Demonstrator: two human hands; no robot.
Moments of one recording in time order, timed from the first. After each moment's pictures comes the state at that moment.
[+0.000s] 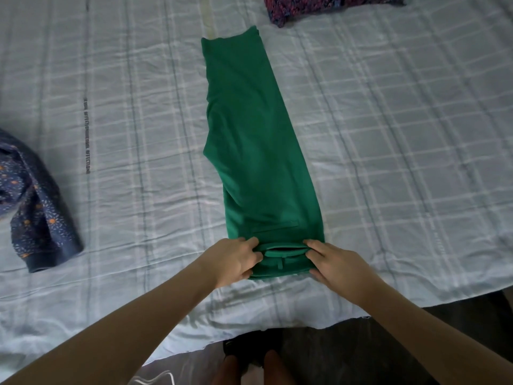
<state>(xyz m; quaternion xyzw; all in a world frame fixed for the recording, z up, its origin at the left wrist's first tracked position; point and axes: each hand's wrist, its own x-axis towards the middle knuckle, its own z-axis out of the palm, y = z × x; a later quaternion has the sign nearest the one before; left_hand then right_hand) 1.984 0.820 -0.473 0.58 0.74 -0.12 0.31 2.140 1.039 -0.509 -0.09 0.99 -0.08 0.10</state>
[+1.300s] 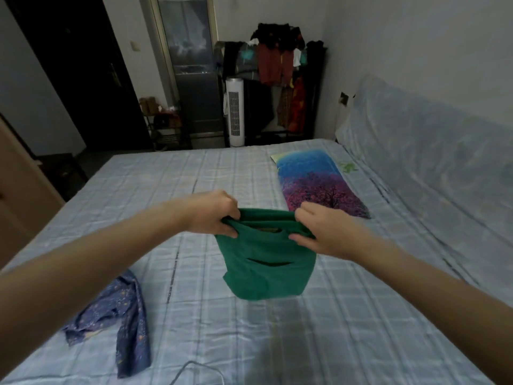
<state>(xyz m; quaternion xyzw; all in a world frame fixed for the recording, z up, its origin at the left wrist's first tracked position) 1.824 0.786 0.009 0.53 0.84 -0.08 0.06 1.951 1.049 -0.046 -0.22 0.96 0.01 -0.19</state>
